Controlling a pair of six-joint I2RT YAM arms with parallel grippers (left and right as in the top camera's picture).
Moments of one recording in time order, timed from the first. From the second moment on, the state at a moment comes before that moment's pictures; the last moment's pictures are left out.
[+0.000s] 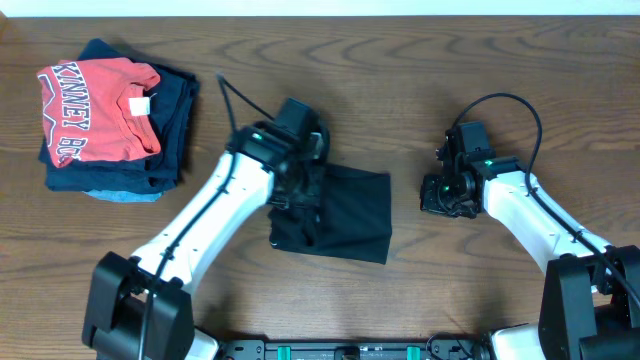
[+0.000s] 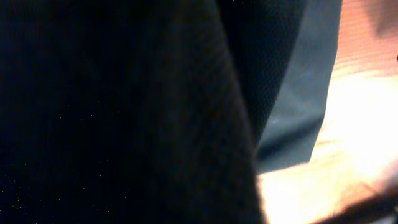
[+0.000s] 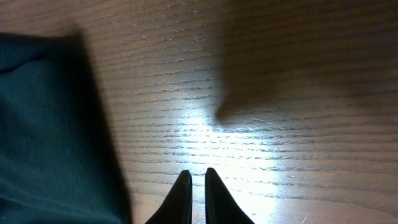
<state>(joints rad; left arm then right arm) -0.51 1.63 1.24 -0.97 0.21 -0.36 0.19 1.61 0.90 -0.67 -0.19 0.39</state>
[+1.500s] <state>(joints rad) -0.50 1.75 1.17 -0.96 0.10 -0.41 0.36 1.61 0.90 -0.57 -0.38 0.17</state>
